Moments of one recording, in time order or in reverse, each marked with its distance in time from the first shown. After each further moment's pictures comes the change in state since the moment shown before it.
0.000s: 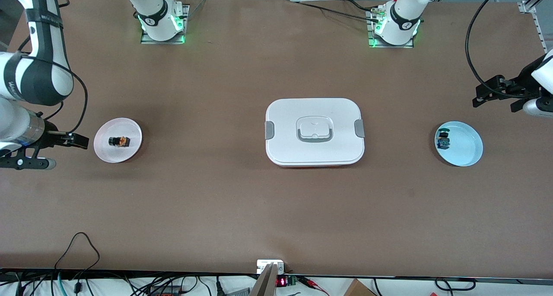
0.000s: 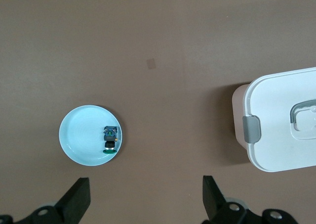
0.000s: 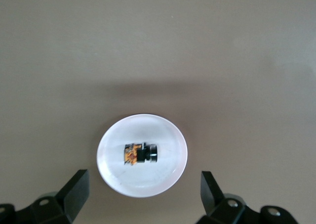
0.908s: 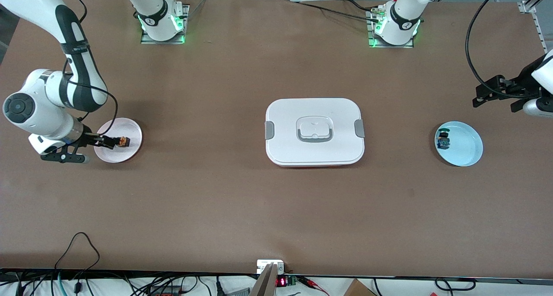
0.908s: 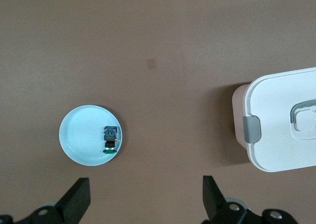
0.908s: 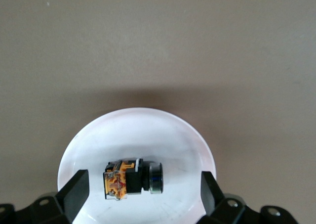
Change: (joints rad) left arm 0.000 0.000 0.000 0.000 0.000 0.000 0.000; right arm -0.032 0.047 0.004 -0.363 0.049 0.445 0.000
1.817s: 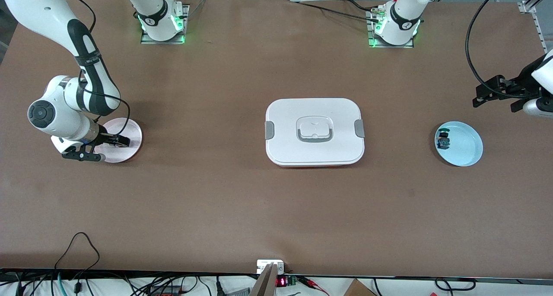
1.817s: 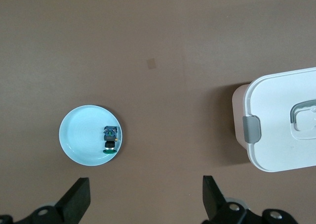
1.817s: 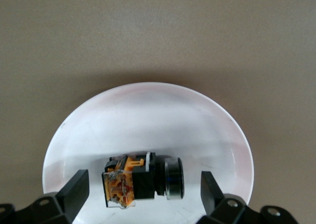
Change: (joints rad) left arm 0.000 0.000 0.000 0.000 0.000 0.000 0.000; right arm 0.003 0.071 0.006 -0.025 0.040 0.029 -0.002
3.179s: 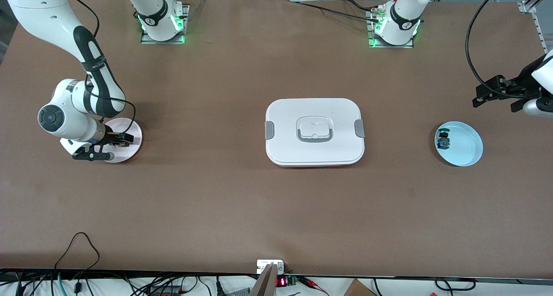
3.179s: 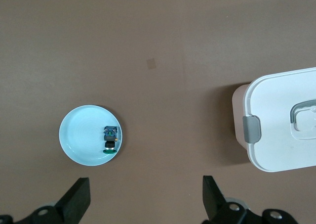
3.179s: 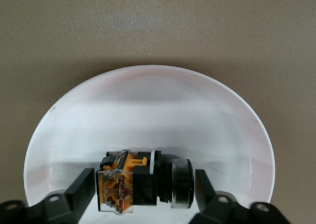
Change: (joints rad) left arm 0.000 0.000 0.000 0.000 0.000 0.000 0.000; right arm 0.001 0.036 0.002 -0.005 0.000 0.005 -0.083
